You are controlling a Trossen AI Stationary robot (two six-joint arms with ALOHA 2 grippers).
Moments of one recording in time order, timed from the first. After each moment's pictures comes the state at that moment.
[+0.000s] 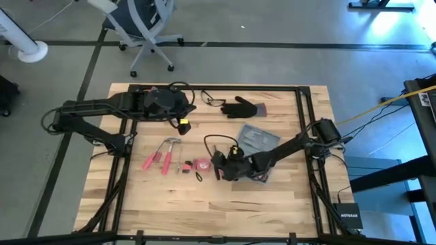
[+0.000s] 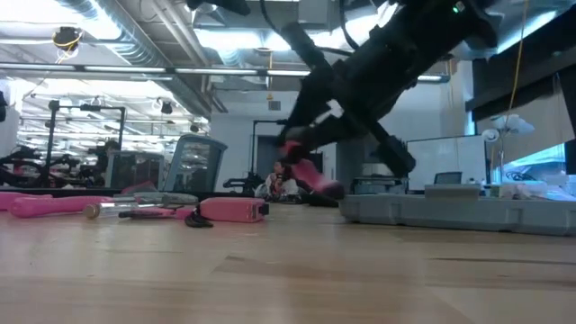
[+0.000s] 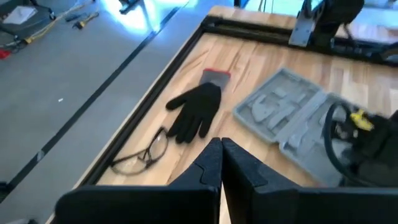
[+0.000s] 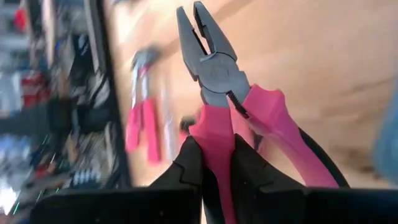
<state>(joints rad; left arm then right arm) 0.06 1.27 1.38 -0.74 -0.41 -0.13 0.32 1.91 1.10 0.00 0.57 2.03</state>
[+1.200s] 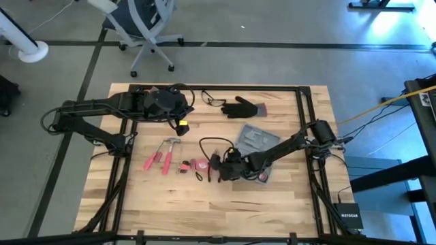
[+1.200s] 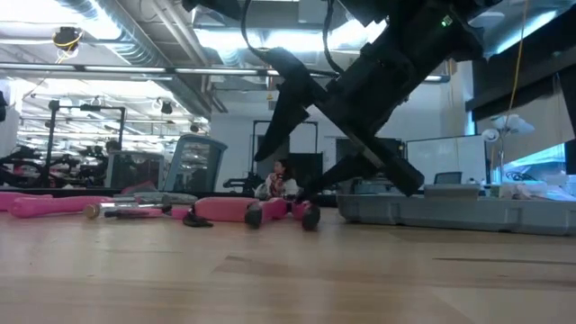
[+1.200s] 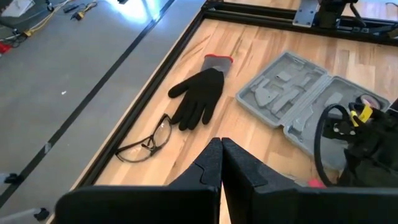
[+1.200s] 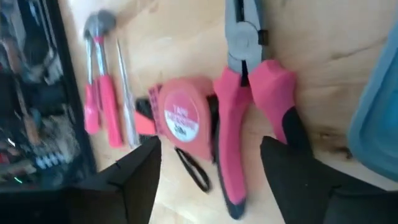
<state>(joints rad) 0.06 1.26 1.38 -0.79 -0.41 -0.12 0.31 1.96 1.13 -0.01 0.39 1.96</state>
